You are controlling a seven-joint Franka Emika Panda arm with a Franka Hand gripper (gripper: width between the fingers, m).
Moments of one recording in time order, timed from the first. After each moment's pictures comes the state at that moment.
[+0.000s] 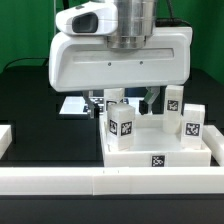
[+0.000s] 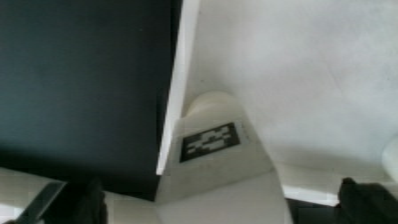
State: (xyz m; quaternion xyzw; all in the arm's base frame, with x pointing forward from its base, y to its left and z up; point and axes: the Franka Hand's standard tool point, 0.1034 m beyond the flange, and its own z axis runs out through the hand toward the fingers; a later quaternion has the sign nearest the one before) arm 0.596 -0.022 0.081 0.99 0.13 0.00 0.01
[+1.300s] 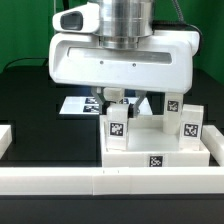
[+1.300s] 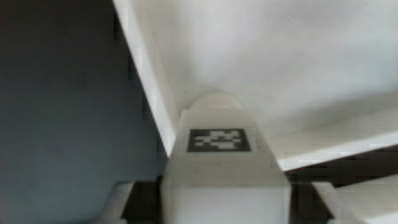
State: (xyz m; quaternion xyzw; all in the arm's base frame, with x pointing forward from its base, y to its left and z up) arm 0.595 -0.023 0.080 0.98 -0.18 0.00 0.00
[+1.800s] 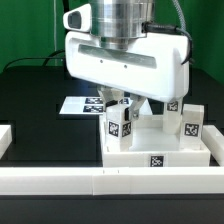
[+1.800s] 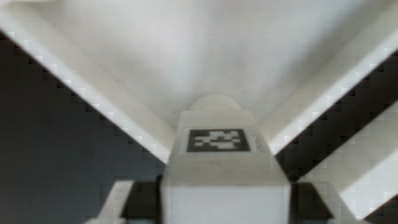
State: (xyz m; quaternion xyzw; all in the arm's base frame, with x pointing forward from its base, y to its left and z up) arm 0.596 -0.020 0.079 0.89 -0.45 0.00 0.00
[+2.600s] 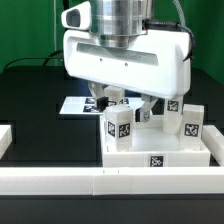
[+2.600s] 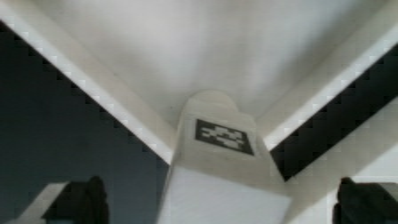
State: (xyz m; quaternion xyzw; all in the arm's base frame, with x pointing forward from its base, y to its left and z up) arm 0.597 -0.020 0.082 0.93 -0.36 0.00 -0.01
